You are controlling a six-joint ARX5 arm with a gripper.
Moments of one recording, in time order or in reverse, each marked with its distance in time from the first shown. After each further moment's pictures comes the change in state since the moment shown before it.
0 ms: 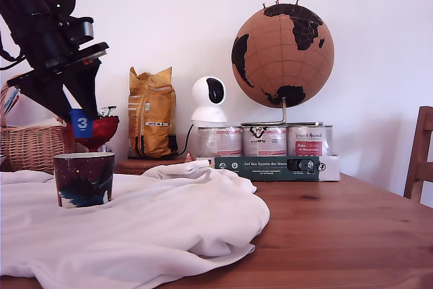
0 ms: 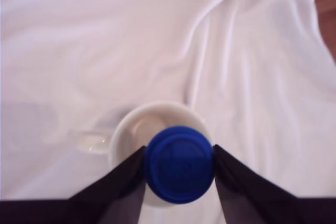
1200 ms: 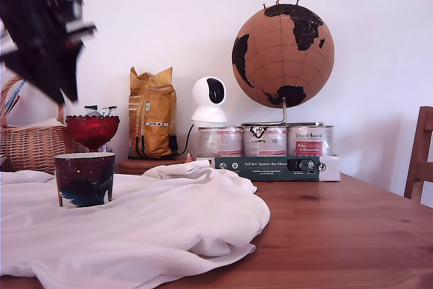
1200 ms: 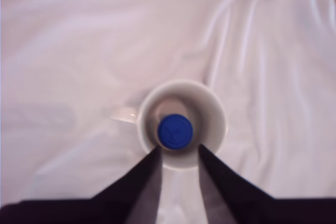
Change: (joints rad) arm 0.022 -0.151 0.000 -0.065 -0.061 -0.001
